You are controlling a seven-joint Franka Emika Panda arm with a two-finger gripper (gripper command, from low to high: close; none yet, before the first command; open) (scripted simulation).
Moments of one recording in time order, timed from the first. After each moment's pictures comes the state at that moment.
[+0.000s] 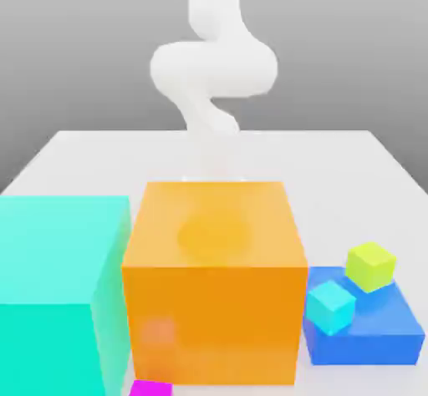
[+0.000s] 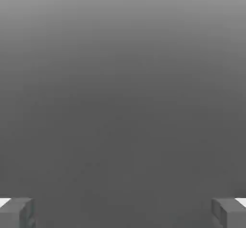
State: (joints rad) arm 0.04 -0.71 0.00 -2.28 0.01 2.32 0.75
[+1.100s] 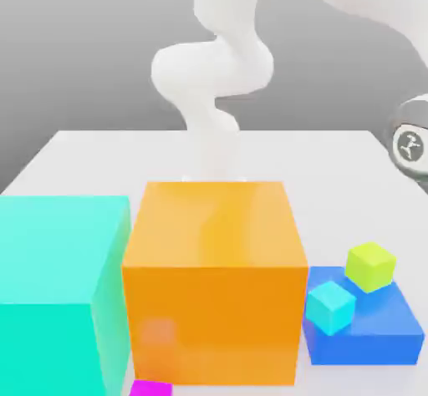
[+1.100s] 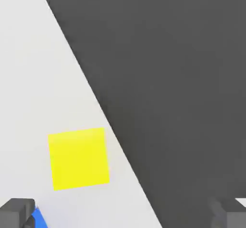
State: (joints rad) arm 0.41 0.50 0.15 -2.00 -0.12 2.51 0.22
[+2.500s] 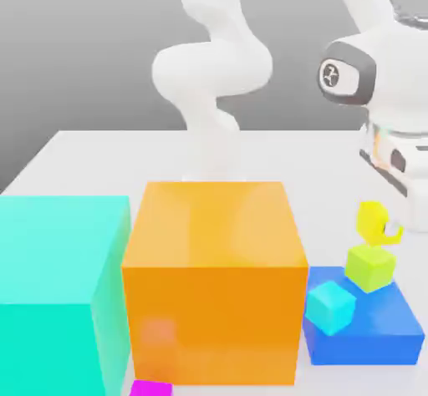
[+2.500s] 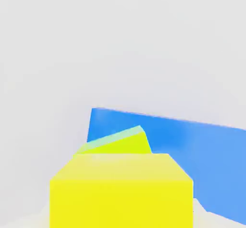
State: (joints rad) arm 0.44 -0.07 0.23 -2.68 0.03 2.61 -0.29
